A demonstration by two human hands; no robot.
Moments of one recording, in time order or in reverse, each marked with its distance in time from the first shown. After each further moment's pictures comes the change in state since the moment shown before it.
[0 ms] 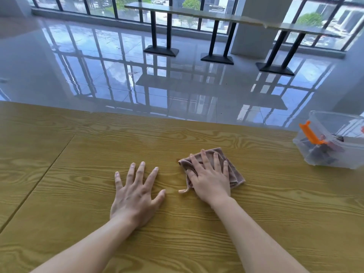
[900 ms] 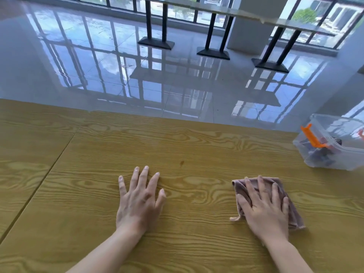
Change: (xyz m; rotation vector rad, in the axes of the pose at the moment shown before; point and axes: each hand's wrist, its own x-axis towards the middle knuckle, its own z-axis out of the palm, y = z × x) left_hand -0.003 0.000 -0.011 -0.113 0.009 0.006; right_hand -0.086 0.091 -0.003 -0.111 0.038 0.396
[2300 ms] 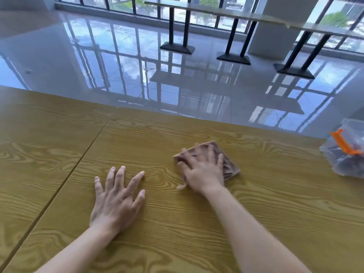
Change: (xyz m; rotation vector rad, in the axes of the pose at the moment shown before) left_hand -0.037 -0.103 -0.015 0.119 0.007 -0.155; right_hand 0.041 -0.209 -0.003 0.089 -0.053 -0.469
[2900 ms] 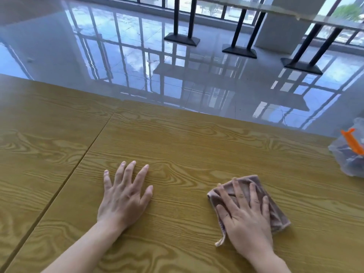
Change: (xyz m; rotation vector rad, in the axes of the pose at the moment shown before) left_hand -0.008 0.011 -0.008 -0.049 0.013 0.060; right_hand -0.141 0.069 0.021 -0.100 0.068 0.090
